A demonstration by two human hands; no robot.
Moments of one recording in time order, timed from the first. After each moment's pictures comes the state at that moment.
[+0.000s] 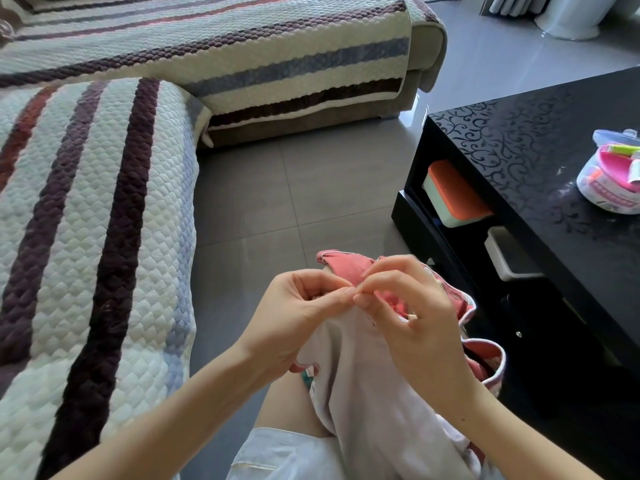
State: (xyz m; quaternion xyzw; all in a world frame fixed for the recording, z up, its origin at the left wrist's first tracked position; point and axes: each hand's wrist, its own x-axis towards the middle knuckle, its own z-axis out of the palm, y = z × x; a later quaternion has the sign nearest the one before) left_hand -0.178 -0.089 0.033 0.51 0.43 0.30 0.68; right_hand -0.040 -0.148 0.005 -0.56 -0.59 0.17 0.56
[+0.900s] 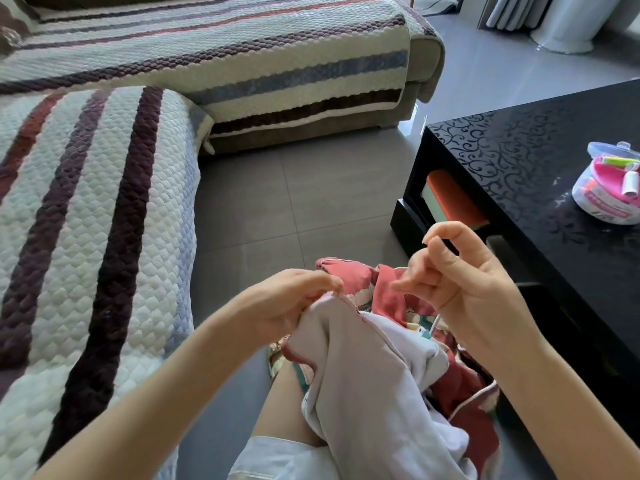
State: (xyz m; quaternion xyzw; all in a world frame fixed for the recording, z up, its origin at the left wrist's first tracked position) left_hand -0.180 -0.046 0.027 0.41 0.46 0.11 0.78; right_hand 0.006 -0.137 0.047 -0.41 -0.31 0.56 0.64
